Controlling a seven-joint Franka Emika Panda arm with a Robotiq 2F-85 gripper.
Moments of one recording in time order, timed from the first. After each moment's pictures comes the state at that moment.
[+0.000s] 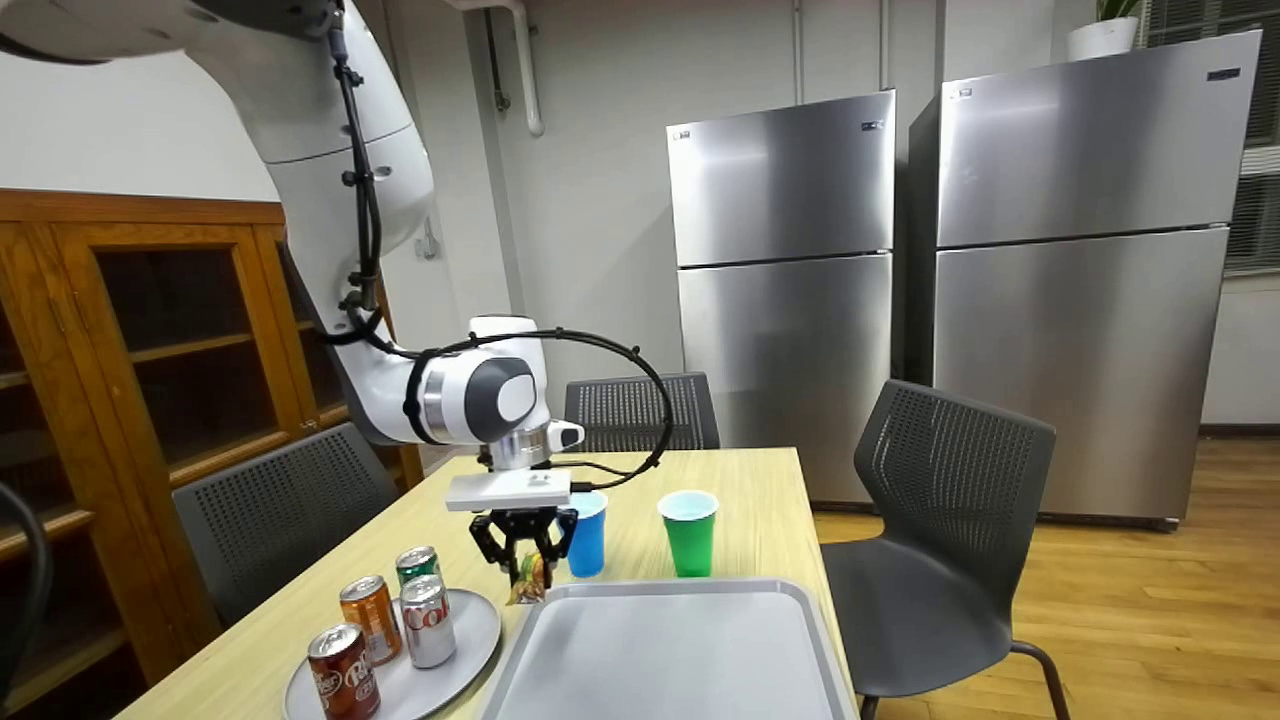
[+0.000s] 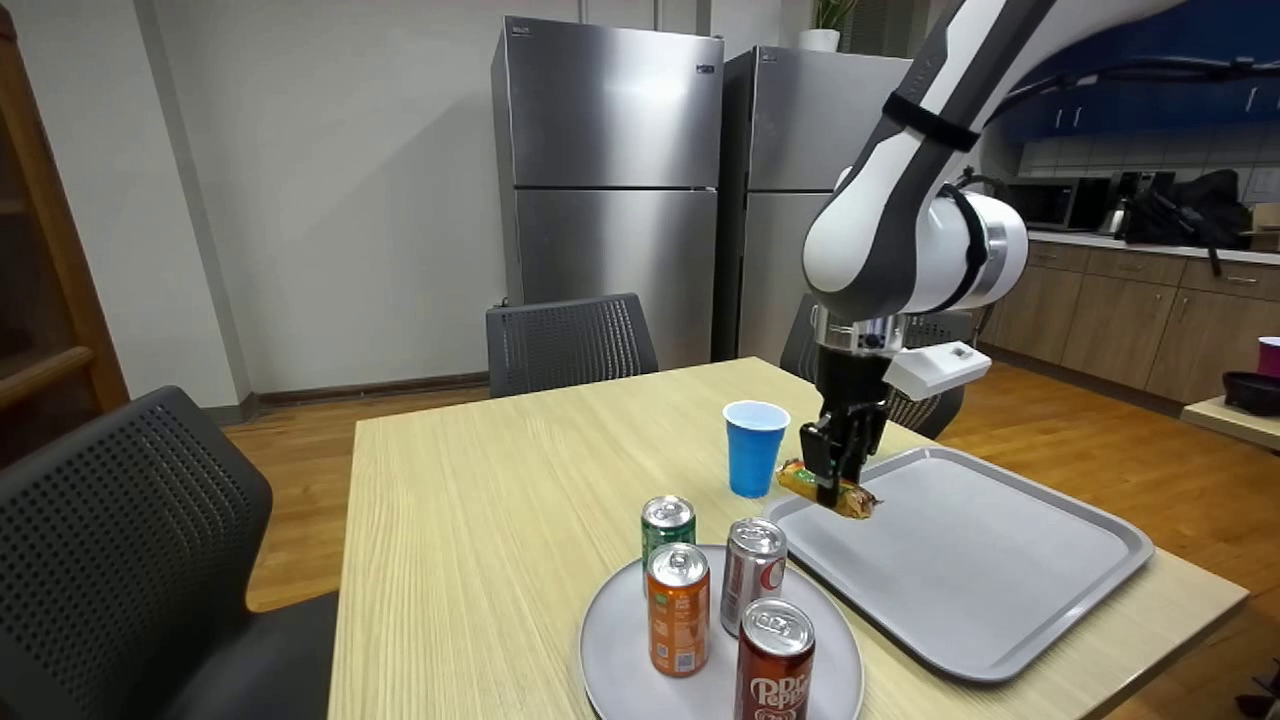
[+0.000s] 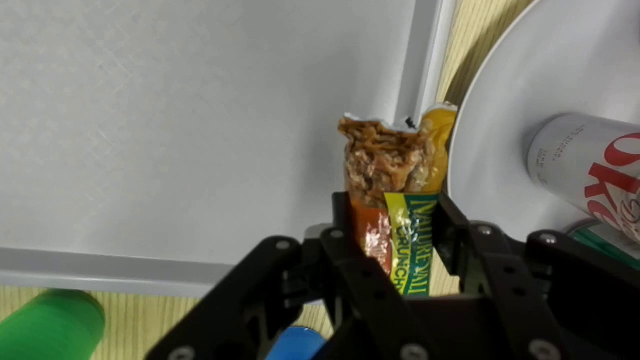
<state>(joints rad) -0.02 0.44 0.06 -2.29 -0.01 2.70 -0.37</state>
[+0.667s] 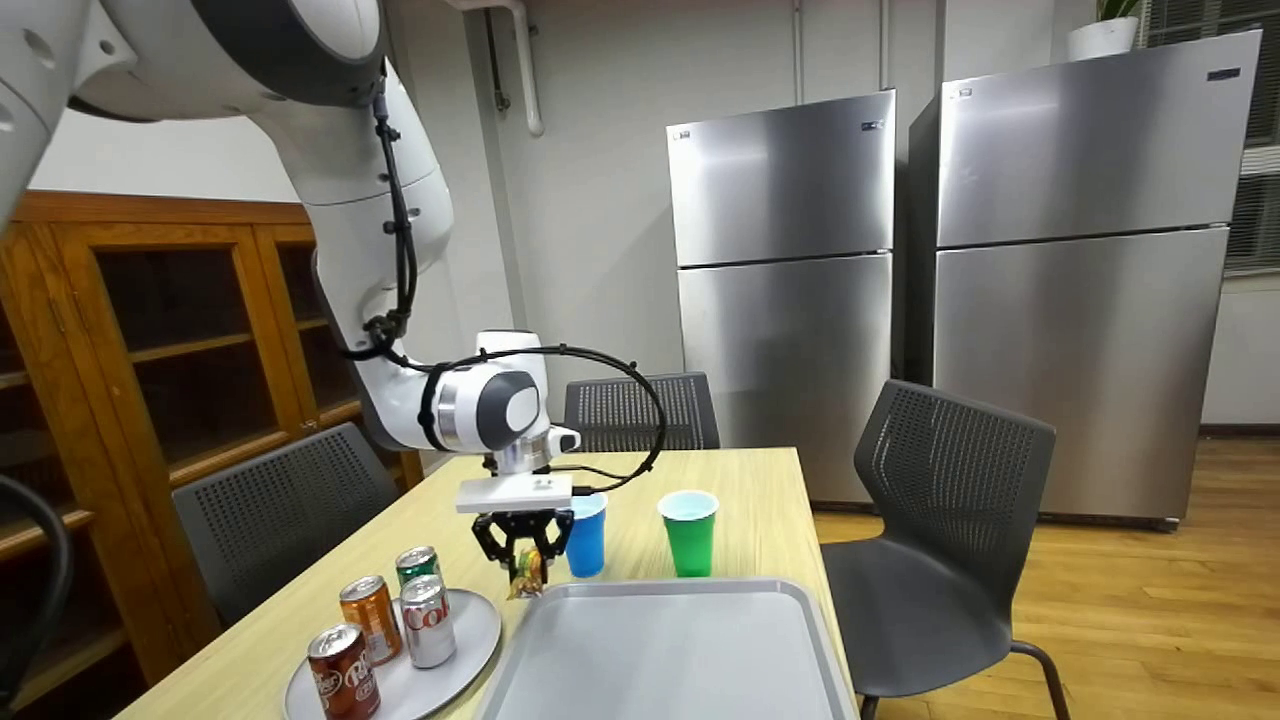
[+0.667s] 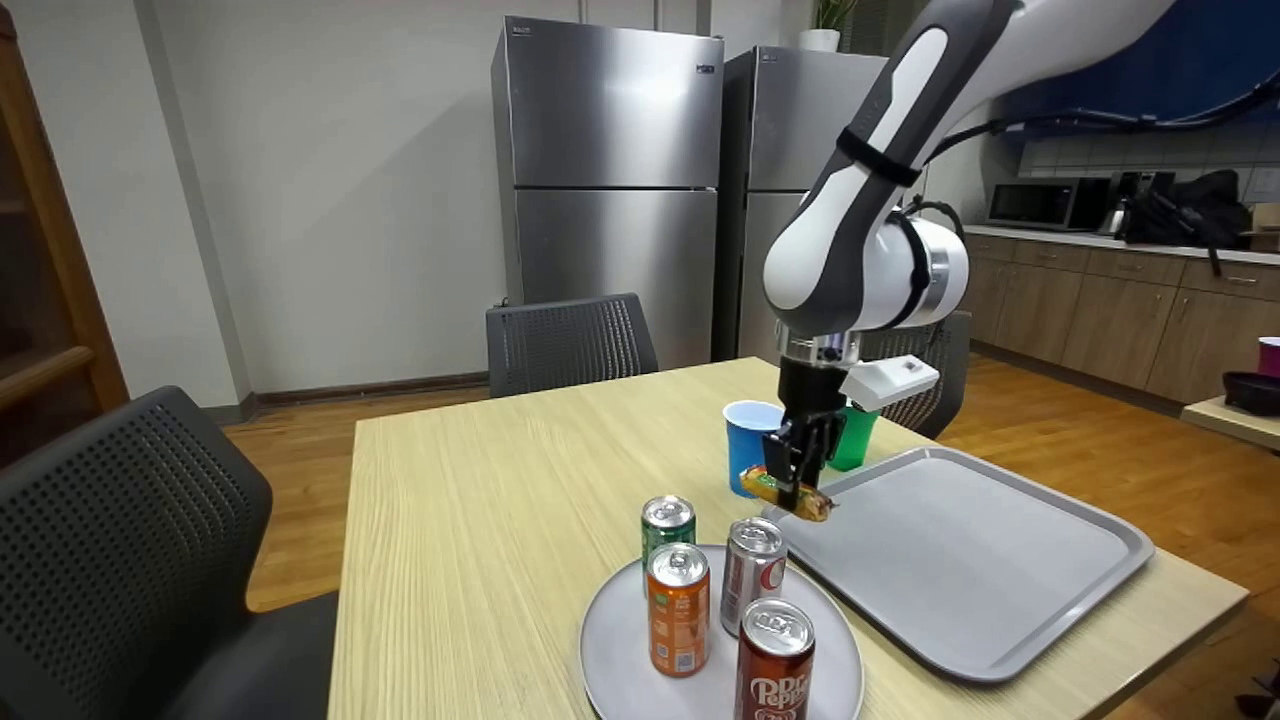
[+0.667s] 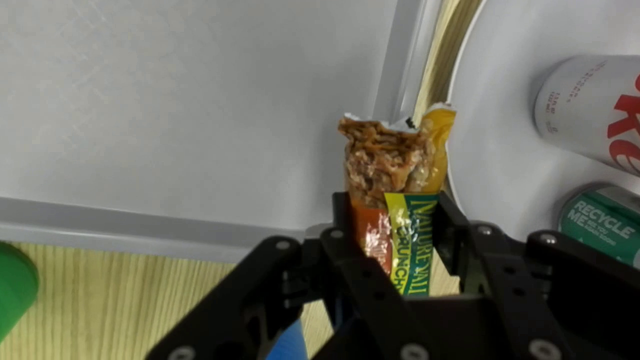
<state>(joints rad) -0.03 0.57 0.10 -2.15 -0.01 2.69 -0.39</state>
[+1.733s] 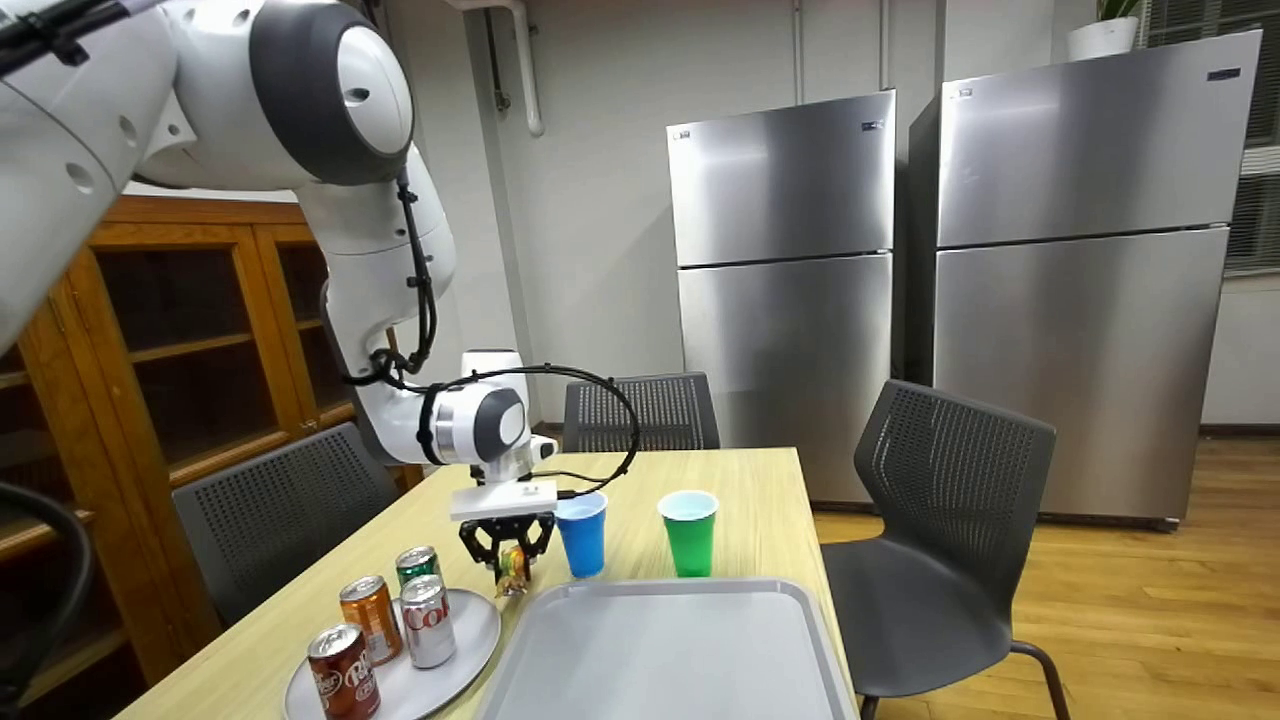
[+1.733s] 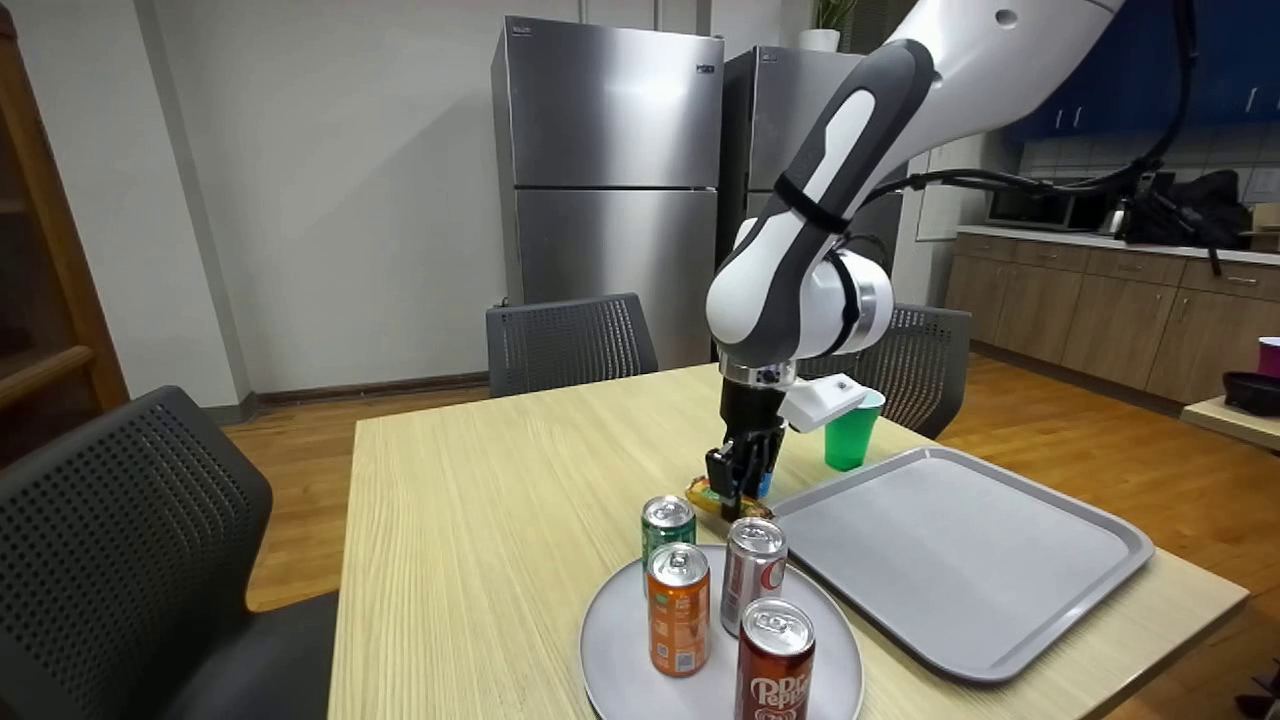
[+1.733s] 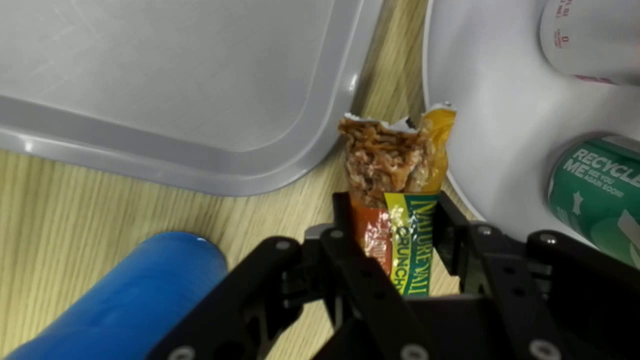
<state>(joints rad) 0.02 0.72 0.13 -1.98 -0.07 2.69 -0.38</state>
